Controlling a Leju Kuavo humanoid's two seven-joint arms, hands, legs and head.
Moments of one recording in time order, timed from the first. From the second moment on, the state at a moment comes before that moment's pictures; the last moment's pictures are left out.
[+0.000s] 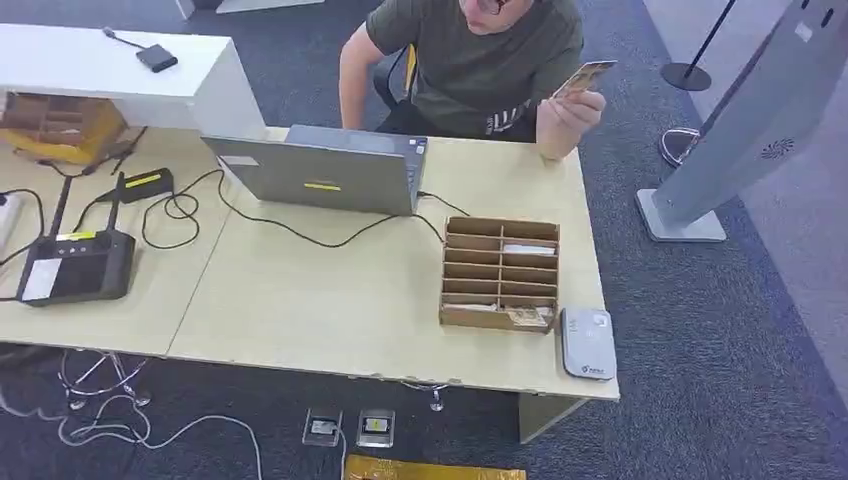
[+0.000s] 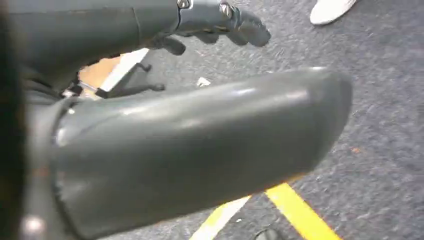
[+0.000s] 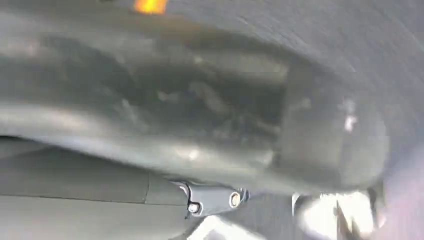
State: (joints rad) left arm -0.14 -0.28 1.27 -0.26 -0.92 0.66 -0.05; right arm -0.03 -0.04 -1.37 -0.93 0.63 -0.24 0.37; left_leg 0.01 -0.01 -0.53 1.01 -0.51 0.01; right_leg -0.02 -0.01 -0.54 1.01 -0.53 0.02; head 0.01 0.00
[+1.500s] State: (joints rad) left arm -0.15 -0.21 1.27 -0.15 -0.91 0.47 -0.09; right arm 0.22 -0.42 -0.68 -1.77 0.62 -0.69 0.35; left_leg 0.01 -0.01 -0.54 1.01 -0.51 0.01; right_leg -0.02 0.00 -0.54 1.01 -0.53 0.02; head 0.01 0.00
